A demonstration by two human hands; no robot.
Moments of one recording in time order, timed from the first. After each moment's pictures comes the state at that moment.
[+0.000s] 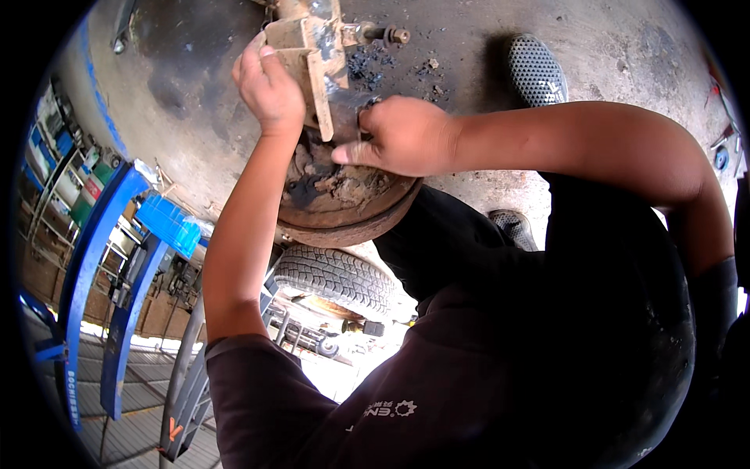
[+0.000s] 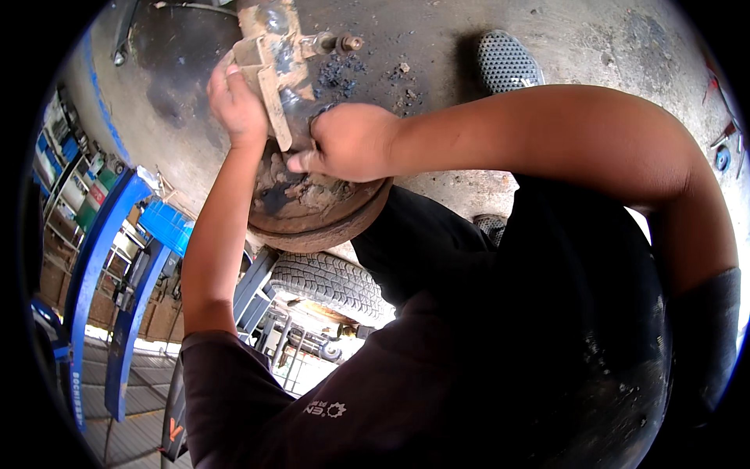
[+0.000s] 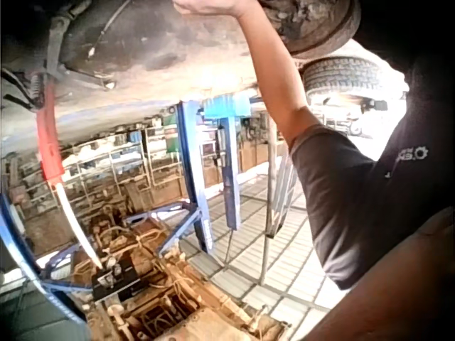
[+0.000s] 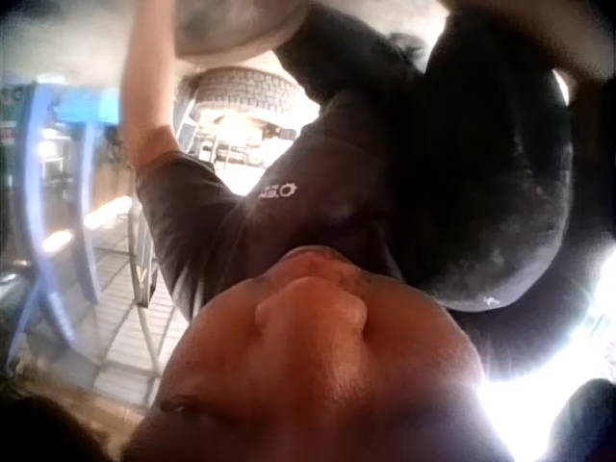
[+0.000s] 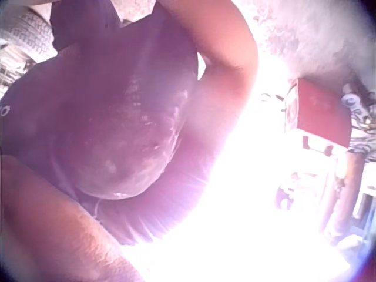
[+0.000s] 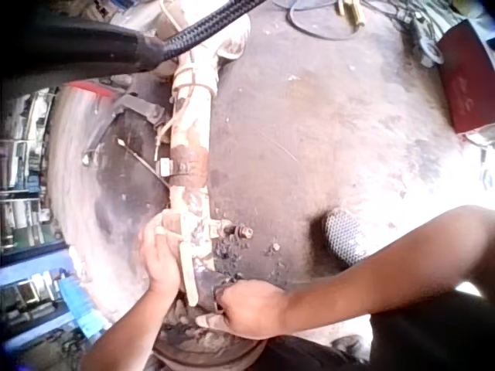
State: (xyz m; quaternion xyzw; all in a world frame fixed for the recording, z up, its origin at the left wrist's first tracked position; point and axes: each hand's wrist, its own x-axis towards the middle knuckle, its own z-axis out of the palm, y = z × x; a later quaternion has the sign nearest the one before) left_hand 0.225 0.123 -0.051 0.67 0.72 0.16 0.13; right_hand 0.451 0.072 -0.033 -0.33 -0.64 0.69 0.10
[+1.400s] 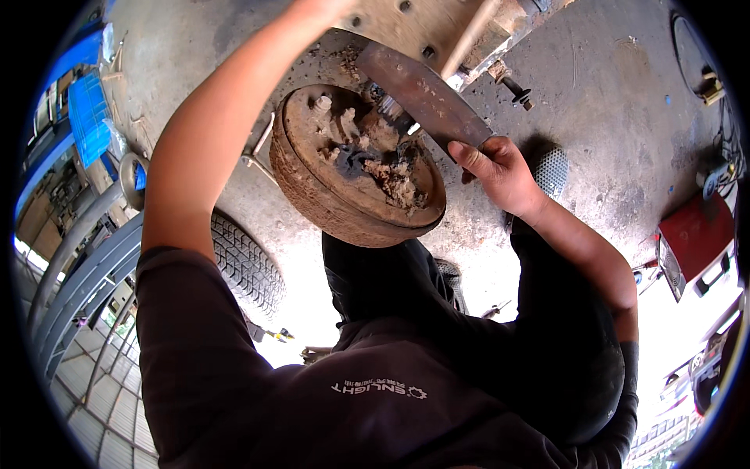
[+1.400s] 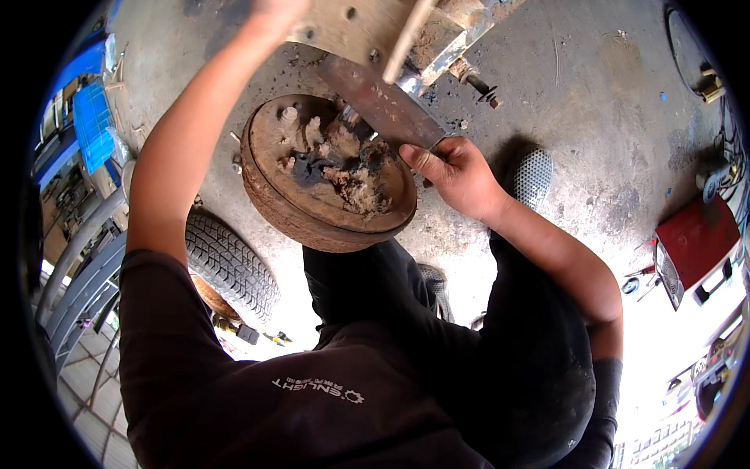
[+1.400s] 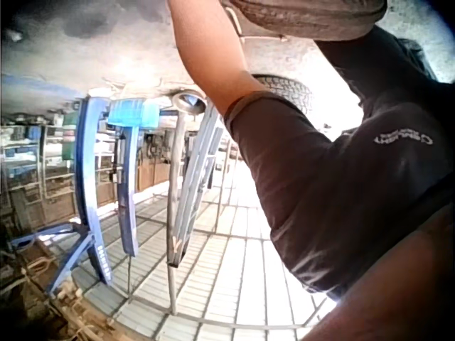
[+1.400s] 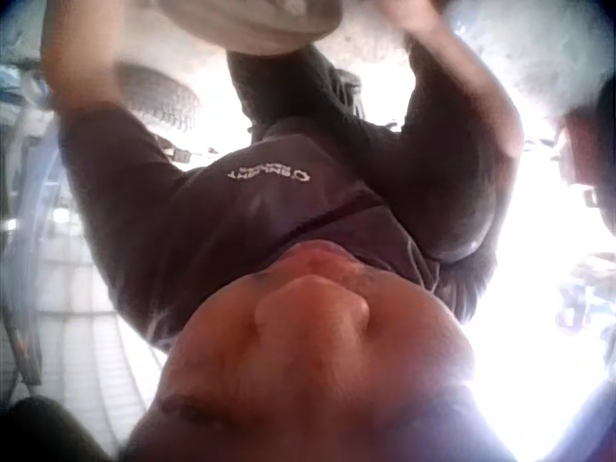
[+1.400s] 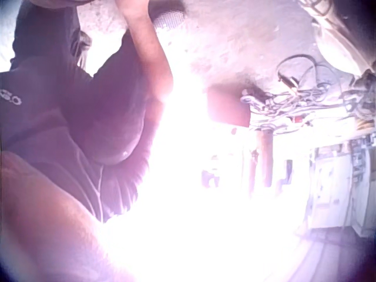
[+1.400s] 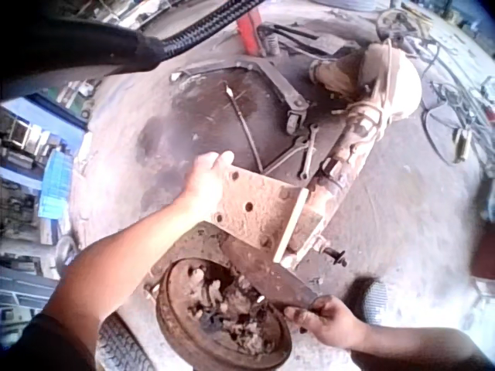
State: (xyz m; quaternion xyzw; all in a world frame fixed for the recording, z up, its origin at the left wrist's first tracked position) left_hand 0.099 0.179 -0.052 0.45 0.79 0.35 0.24; right_hand 0.441 0.066 -0.051 -0.37 -0.46 0.81 0.00
